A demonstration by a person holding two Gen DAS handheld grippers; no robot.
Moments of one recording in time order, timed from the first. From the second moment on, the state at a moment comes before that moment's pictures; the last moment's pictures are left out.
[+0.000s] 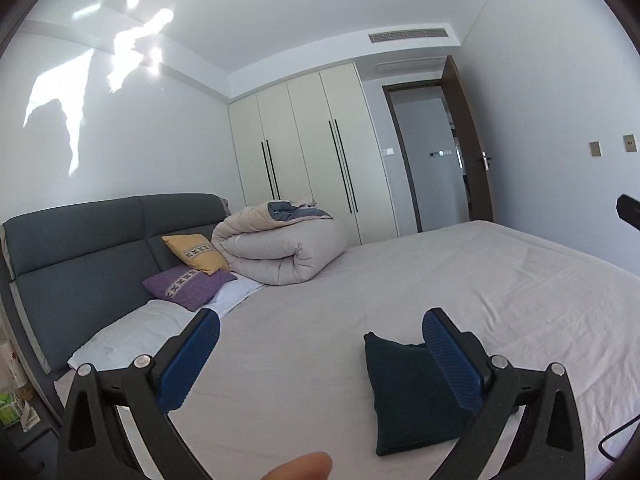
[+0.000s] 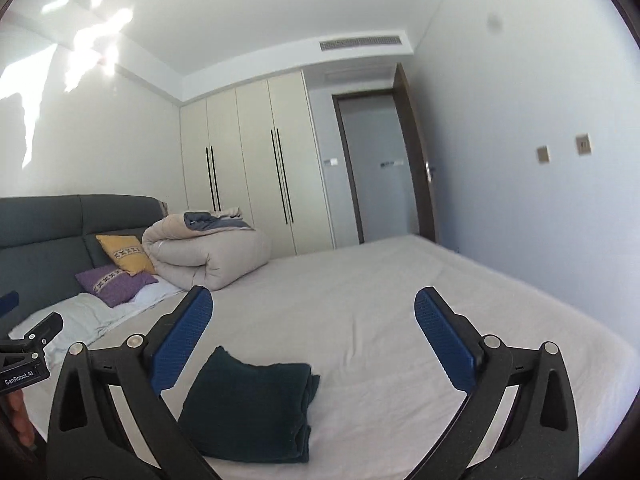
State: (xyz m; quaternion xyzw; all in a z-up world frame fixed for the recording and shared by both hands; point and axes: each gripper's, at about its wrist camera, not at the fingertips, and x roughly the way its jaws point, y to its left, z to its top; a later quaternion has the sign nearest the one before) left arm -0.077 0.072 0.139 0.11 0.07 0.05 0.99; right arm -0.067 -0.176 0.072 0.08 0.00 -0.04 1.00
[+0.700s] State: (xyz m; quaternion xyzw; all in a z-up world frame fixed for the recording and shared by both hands) left arm -0.038 0.080 0.058 -0.01 0.33 -0.03 0.95; right arm -0.049 -0.141 0.007 0.05 0.25 -0.03 0.97
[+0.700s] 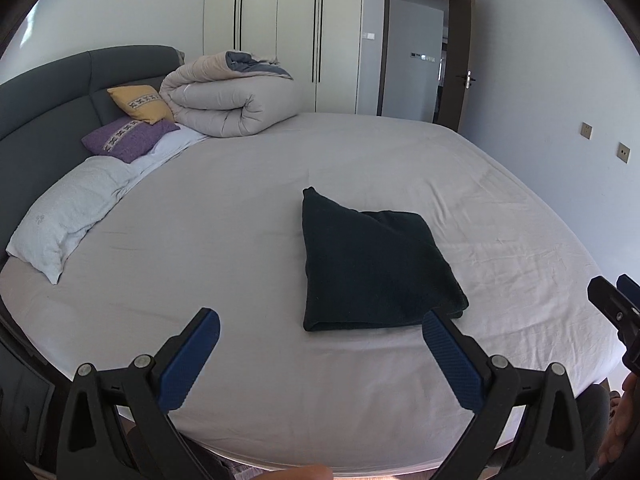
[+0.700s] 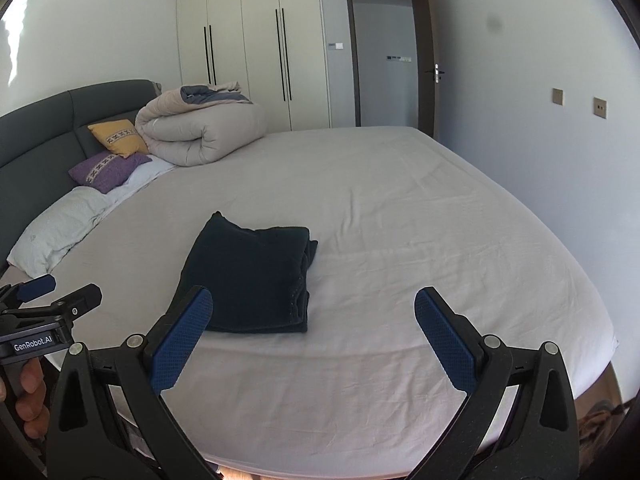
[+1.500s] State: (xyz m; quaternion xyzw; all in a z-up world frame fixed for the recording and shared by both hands) left arm -0.027 0.091 0.036 -0.01 0.34 -0.02 0.94; right arm -0.013 -0.116 -0.040 0.05 0.33 -0.02 0.94
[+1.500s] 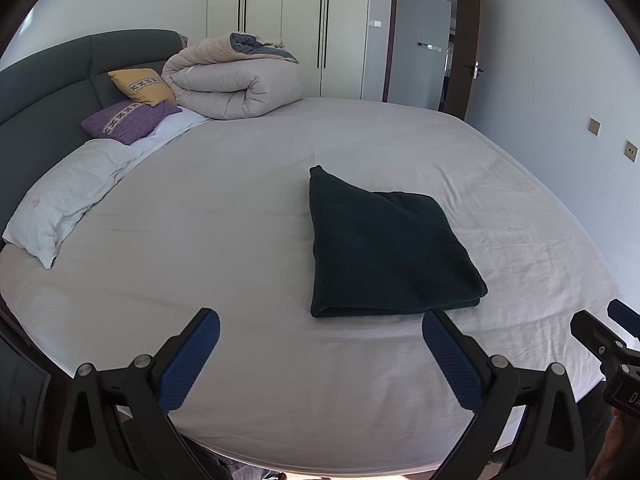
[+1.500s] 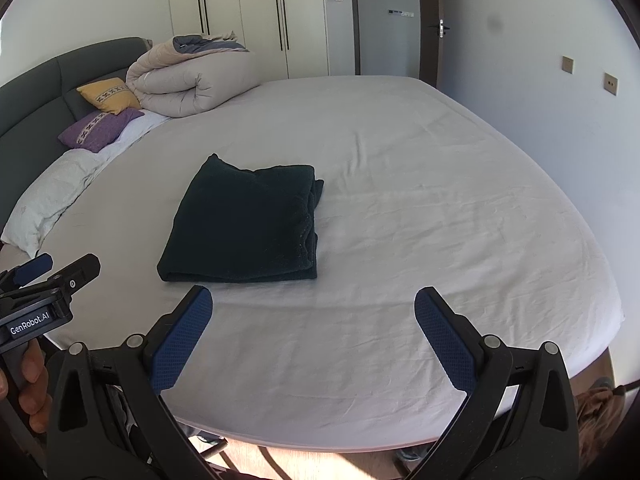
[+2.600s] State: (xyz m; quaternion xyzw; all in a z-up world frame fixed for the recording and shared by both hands) left arm -0.024 0.094 0.029 -0.02 0.35 -0.03 0.94; right arm 0.000 -0.099 -0.059 0.05 0.35 -0.02 0.94
